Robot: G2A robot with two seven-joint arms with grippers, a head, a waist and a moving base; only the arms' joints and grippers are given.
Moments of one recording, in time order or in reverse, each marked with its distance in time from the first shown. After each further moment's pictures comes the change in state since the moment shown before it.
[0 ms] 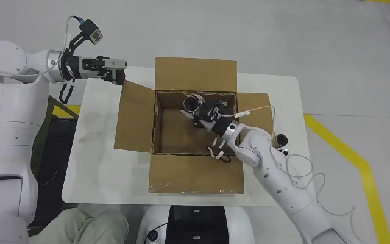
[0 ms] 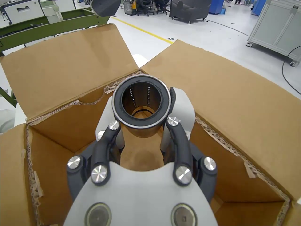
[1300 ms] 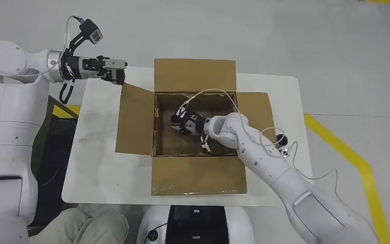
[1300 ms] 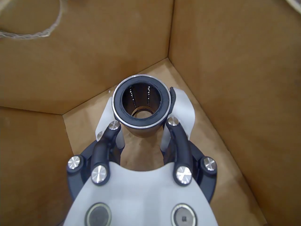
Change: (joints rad) left arm 0.000 0.000 0.000 0.000 0.000 0.000 0.000; right arm 0.302 -0.145 -0.243 0.457 0.131 -0.121 0.308
